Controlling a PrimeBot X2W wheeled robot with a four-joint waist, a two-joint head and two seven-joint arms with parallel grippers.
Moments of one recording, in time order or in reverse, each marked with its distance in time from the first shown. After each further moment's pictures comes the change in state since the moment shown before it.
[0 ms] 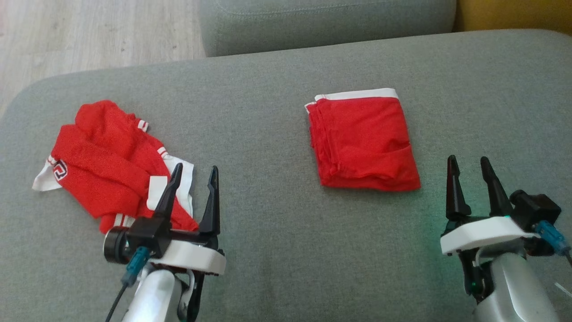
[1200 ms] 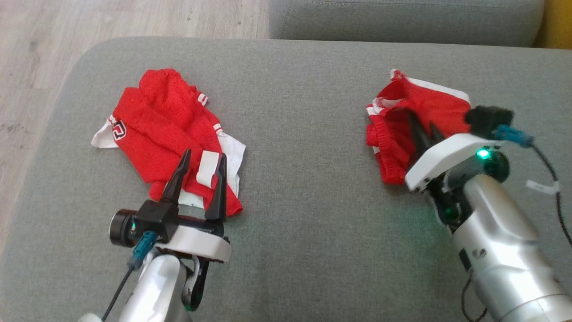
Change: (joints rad) left arm -0.069 -0.003 -0.030 0.042 0.002 -0.013 0.000; right arm -0.395 -0.088 0.364 0.300 0.395 0.000 0.209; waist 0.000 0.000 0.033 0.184
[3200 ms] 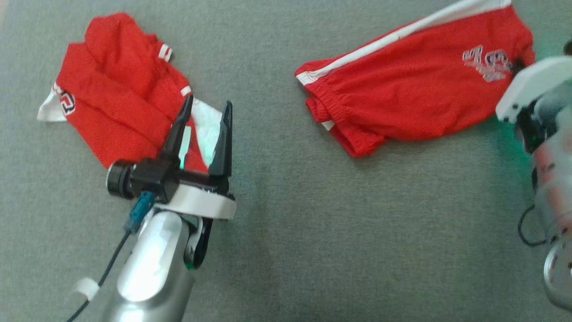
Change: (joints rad) left arm -0.159 0.005 -0.037 -0.039 -0.017 0.010 0.000; right arm -0.438 -0.057 -0.769 0.497 -0.810 0.000 0.152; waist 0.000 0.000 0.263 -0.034
